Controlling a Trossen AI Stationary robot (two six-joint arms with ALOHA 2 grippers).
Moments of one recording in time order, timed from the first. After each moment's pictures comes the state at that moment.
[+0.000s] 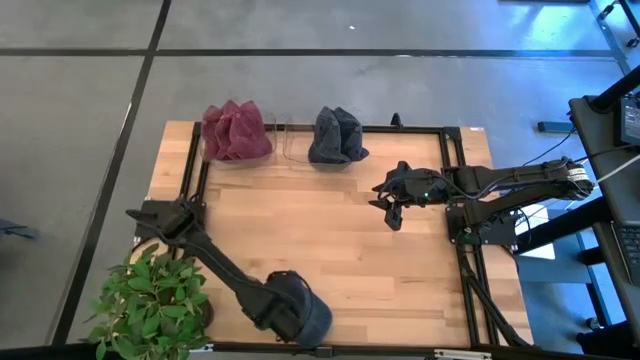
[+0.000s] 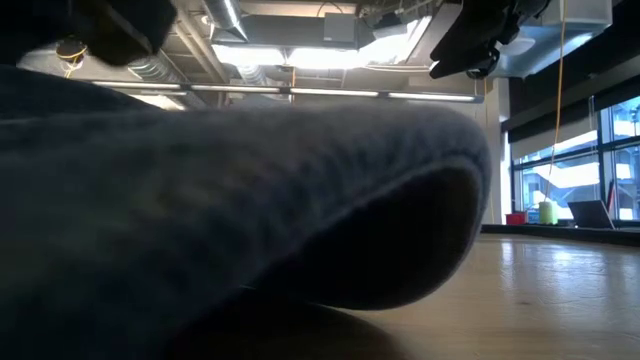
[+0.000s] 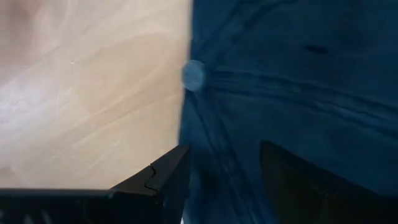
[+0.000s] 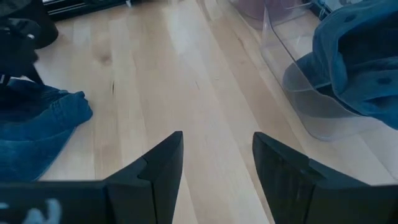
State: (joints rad) left arm -0.68 2.09 1.62 -1.06 -0.03 -1.79; right arm 0.08 1.07 0.90 -0.49 0.23 0.30
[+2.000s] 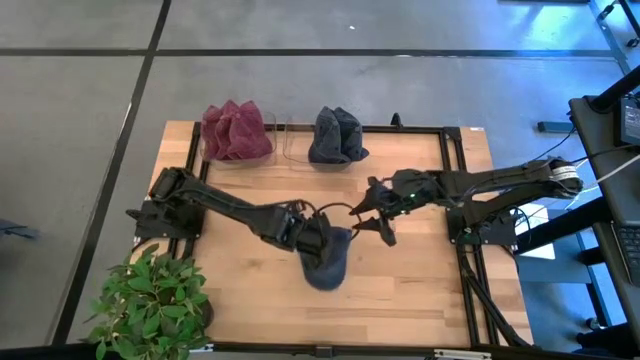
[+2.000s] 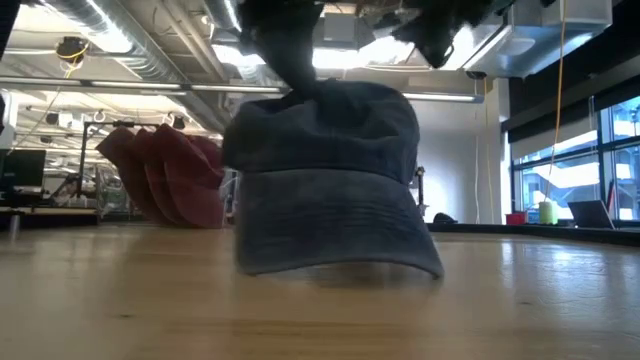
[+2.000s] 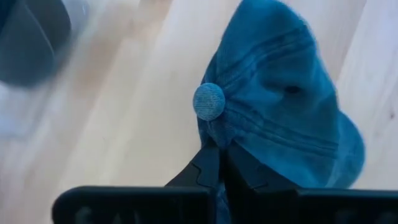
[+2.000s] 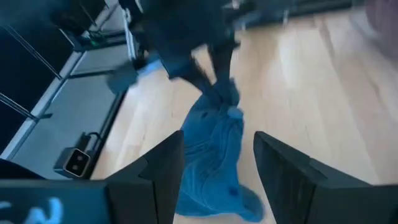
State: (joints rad) left arm -0.29 1.87 1.62 -0.95 -0.41 -0.60; right arm 0.08 1.22 0.90 -0.17 -0.16 0.19
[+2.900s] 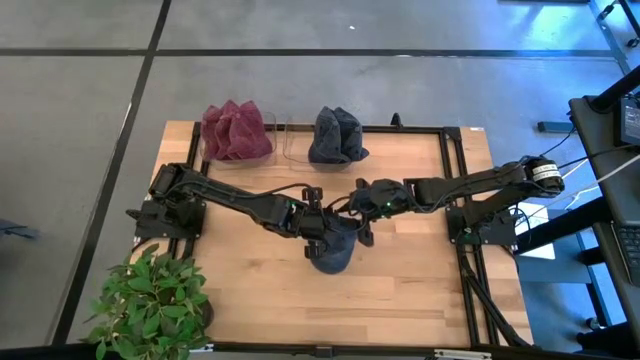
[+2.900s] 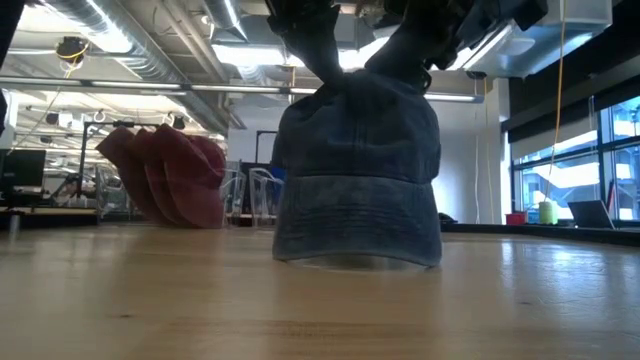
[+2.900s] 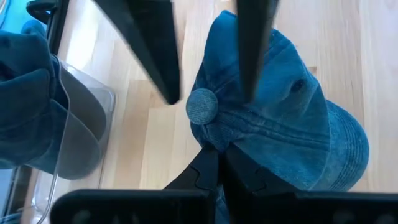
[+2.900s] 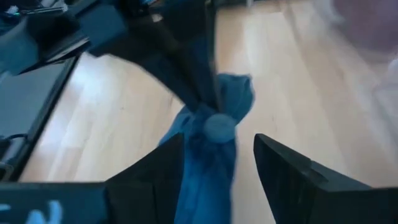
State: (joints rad) left arm -0.23 1.85 1.62 -0.82 -0.45 -0.13; right arm 0.08 1.41 0.90 -0.06 -0.01 0.15
